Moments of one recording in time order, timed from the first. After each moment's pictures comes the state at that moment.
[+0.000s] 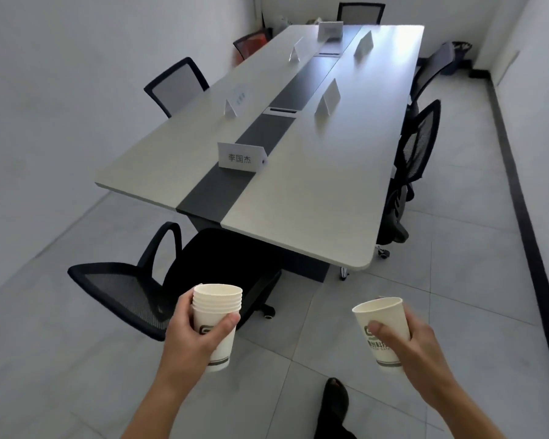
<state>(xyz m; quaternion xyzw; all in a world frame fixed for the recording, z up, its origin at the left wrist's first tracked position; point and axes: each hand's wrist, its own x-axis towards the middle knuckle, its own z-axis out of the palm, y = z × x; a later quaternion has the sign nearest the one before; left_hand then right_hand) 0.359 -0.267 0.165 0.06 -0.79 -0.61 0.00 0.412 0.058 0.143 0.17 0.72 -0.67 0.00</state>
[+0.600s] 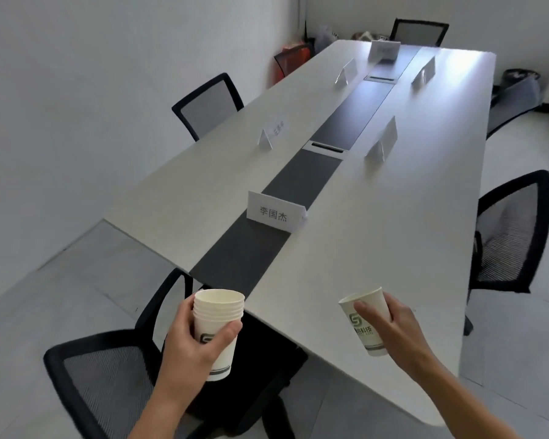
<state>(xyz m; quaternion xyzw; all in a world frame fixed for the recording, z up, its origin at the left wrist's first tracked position) 0.080 -0.304 0.172 0.10 -0.79 -0.61 0.04 0.050 0.016 0.145 0.12 0.78 -0.61 0.06</state>
